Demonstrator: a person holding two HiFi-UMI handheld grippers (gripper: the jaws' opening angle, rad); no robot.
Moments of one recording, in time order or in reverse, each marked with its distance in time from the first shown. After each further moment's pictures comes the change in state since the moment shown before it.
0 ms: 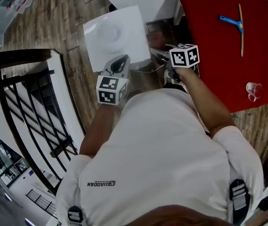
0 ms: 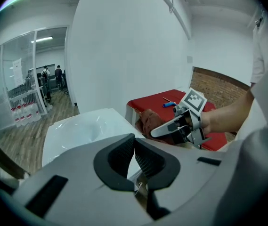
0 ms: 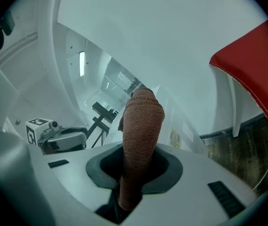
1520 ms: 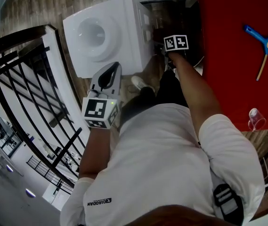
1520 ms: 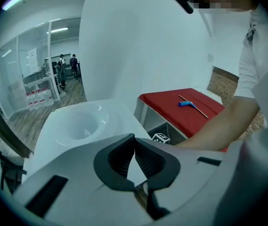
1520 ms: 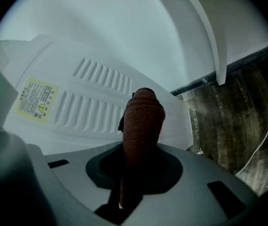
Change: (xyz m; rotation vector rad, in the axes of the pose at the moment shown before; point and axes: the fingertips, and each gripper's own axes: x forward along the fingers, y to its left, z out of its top) left arm 0.028 0.002 -0.007 -0.144 0.082 0.137; right arm 0.120 -0.226 -0.164 0.354 0.354 -0.139
